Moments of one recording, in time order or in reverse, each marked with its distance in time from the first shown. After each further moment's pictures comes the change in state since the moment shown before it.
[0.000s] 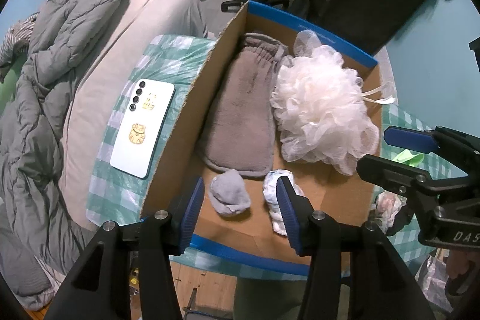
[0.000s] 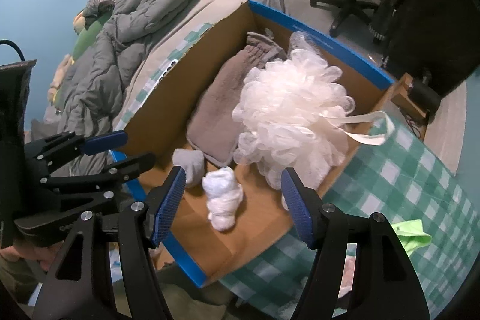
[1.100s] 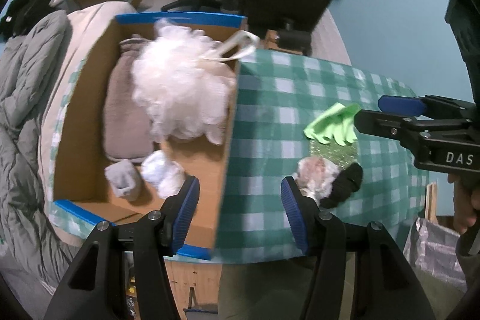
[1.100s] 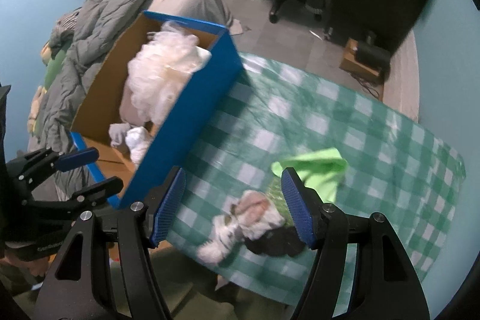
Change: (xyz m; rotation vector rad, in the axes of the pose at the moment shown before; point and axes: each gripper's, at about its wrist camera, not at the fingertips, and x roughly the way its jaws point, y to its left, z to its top) left arm -0.013 -0.162 -0.038 0.232 0.041 -0.086; right arm -0.085 -0.126 -0.092 0.198 -0.022 -0.107
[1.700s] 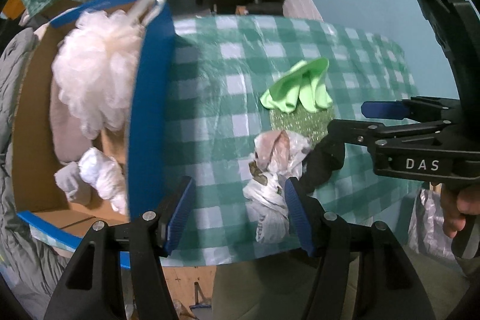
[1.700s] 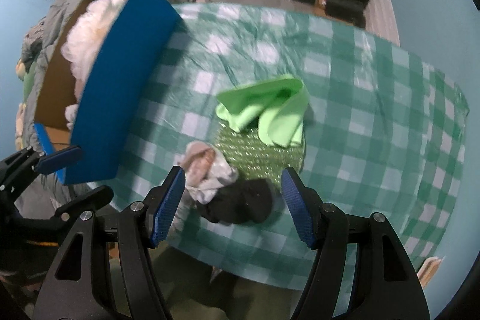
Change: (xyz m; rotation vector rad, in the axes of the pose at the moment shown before) left arm 0.055 -0.065 -0.015 0.135 0.093 -0.031; right arm 0.040 -0.064 -0.063 0.160 0.104 -0.050
